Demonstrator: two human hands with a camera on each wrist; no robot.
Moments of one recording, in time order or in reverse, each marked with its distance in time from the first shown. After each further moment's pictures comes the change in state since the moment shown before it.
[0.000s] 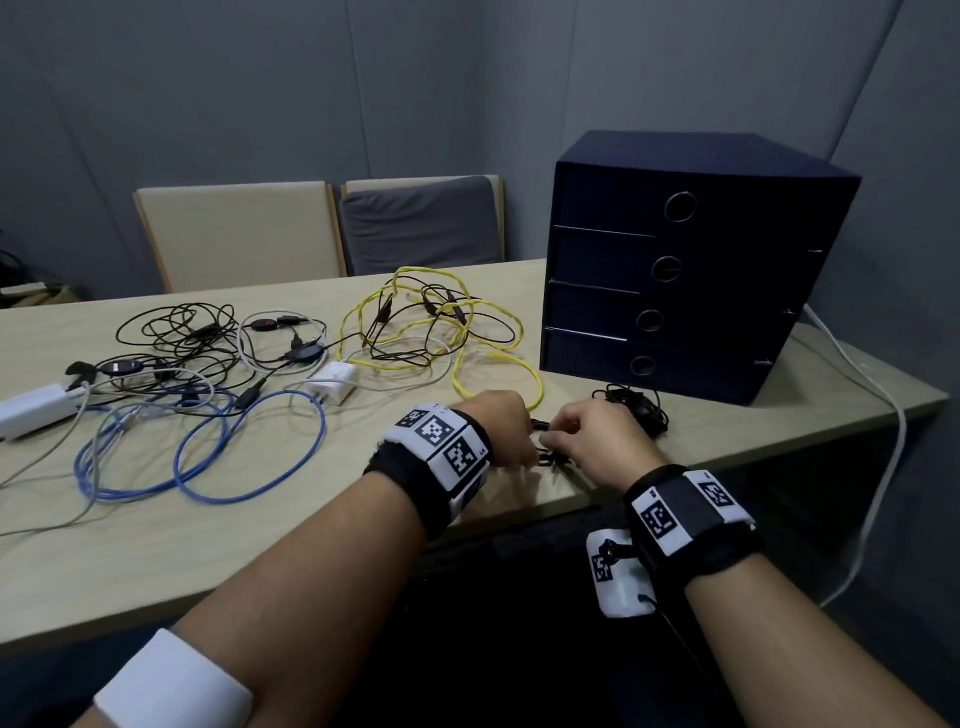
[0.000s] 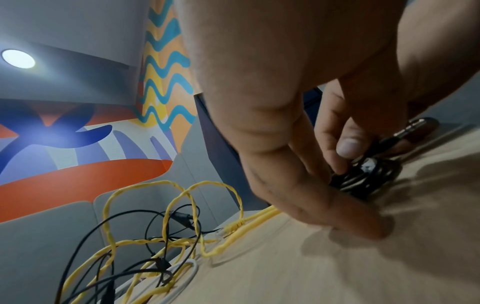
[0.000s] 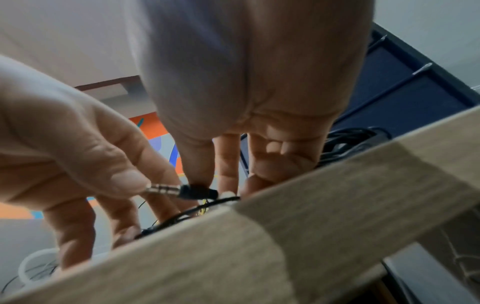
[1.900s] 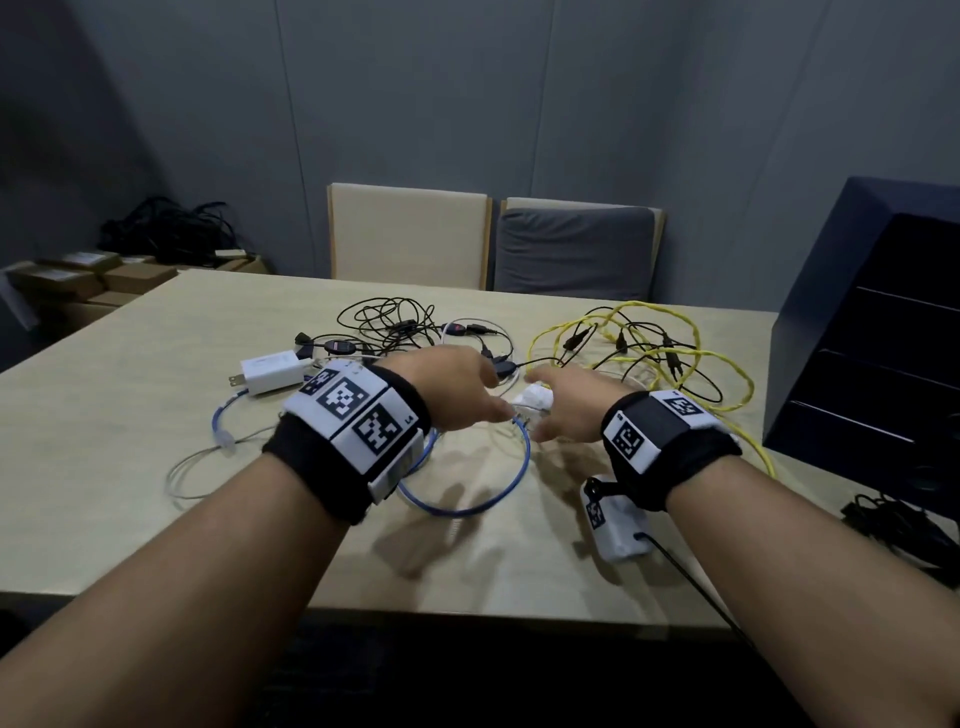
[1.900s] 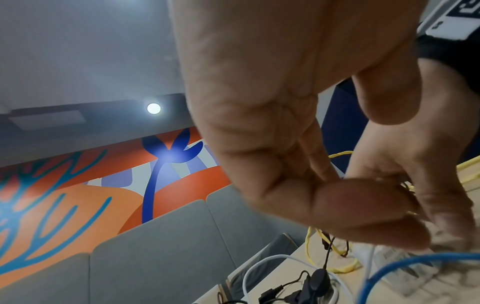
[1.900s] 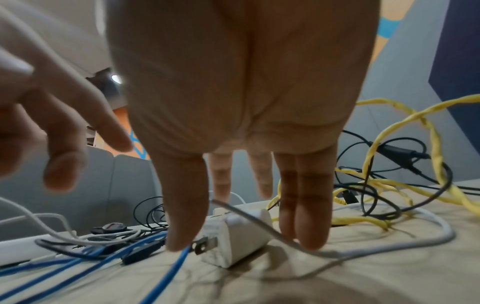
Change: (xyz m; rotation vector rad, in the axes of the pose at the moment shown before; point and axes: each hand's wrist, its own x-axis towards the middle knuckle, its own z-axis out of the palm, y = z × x) left_hand -0.095 -0.208 -0.088 -0.014 0.249 -0.273; right_hand 0.084 -0.223 0.093 -0.464 -0.382 -0.323
